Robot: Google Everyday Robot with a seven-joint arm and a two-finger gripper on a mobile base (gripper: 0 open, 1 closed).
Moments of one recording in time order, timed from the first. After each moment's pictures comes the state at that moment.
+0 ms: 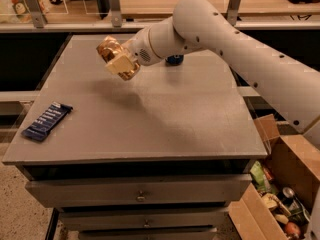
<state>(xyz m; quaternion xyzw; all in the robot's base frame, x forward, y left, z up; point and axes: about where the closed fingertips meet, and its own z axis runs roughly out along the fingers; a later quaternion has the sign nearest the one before) 0.670 0.111 0.896 -0.53 0.69 0.26 0.43</state>
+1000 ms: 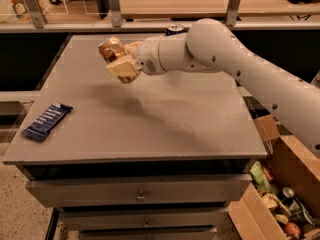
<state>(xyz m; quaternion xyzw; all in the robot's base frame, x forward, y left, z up) 0.650 0.105 0.906 -0.49 0.64 0.30 0.50</state>
